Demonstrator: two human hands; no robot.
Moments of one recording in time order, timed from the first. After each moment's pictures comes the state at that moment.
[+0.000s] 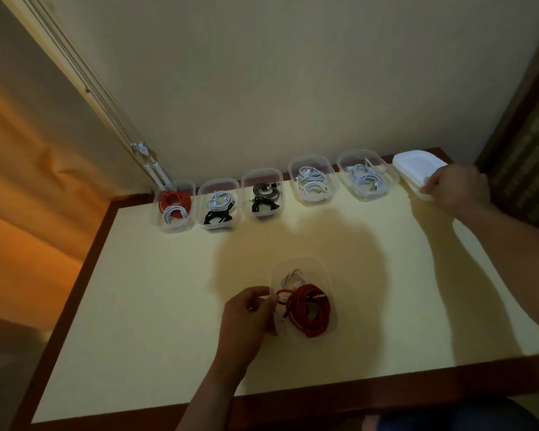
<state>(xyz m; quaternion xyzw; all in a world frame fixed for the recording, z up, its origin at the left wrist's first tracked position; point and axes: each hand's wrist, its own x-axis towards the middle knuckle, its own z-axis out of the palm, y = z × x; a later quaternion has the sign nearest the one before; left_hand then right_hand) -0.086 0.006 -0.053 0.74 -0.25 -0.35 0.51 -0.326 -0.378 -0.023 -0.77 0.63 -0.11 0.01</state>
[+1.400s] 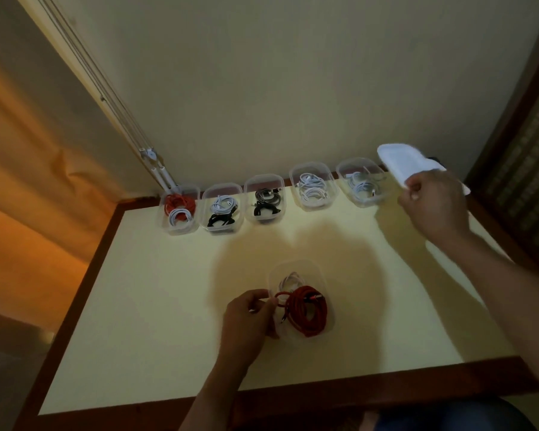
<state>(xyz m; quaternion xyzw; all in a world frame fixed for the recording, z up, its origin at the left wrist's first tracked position) -0.088 0.008 -0.056 0.76 -0.26 -0.32 0.49 -0.303 -0.297 0.005 -0.79 0.53 -0.30 0.01</state>
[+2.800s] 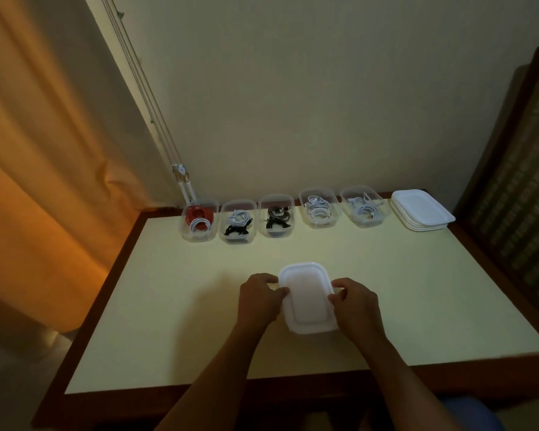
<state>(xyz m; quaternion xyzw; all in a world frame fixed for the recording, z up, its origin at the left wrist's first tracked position) -0.068 -0.012 -0.034 0.82 -0.33 -0.27 0.38 -0.243 -0.090 -0.038 -0.73 0.56 -0.21 0.33</state>
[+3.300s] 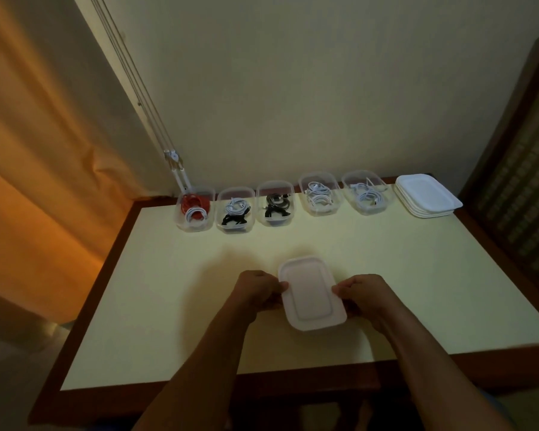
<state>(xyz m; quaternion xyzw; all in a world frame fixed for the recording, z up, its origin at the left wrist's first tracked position) -0.049 -0.024 -0.037 0.75 -0.15 -0.47 0.43 -0.256 -0.121 -0.033 -0.55 0.56 -0.16 0.60</state>
